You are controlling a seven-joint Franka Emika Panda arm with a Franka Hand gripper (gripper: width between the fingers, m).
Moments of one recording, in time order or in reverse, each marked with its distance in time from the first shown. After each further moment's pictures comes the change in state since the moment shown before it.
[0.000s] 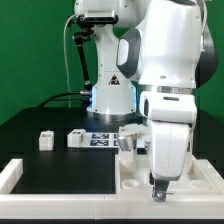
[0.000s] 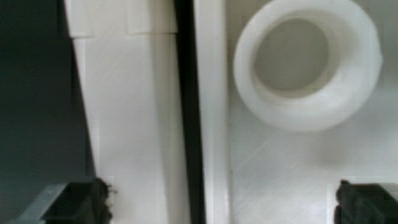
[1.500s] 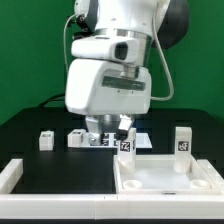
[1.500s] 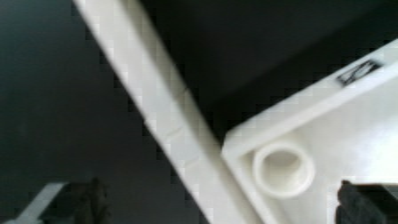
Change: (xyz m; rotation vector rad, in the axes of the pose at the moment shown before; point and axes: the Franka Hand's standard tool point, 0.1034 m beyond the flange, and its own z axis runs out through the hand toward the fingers) arm -0.092 -0.007 -0.079 -0.009 -0.050 0.551
